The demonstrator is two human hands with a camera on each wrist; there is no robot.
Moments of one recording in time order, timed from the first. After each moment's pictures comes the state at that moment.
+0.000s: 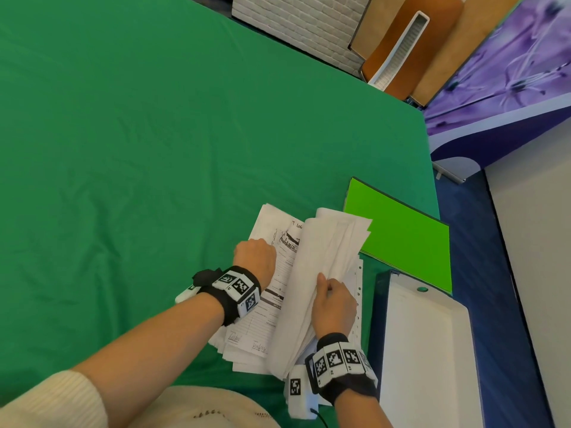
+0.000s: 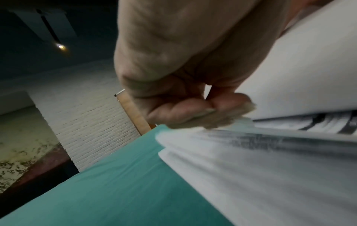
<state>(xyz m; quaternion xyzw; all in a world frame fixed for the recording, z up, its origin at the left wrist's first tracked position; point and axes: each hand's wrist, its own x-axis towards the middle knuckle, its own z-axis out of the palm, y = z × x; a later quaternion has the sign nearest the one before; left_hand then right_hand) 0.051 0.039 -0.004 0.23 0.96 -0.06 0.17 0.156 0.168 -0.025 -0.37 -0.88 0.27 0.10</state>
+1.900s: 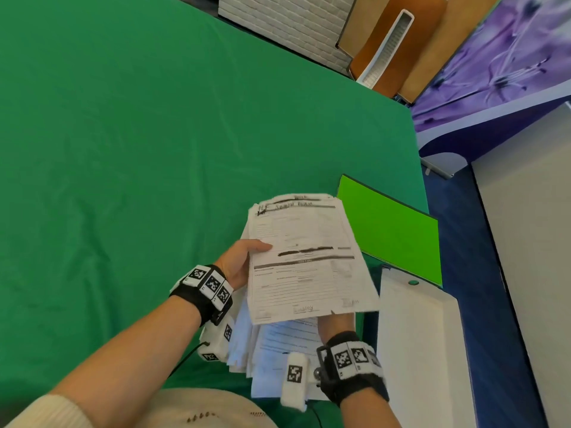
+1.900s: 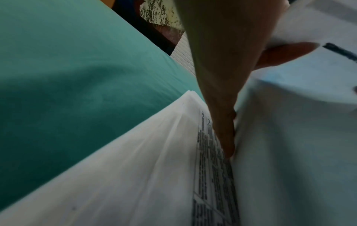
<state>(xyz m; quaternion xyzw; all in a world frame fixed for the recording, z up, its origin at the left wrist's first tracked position) 0.048 0.013 -0.012 -0.10 0.43 0.78 0.45 0.177 0.177 0.003 -0.47 -0.61 0.64 -0.02</state>
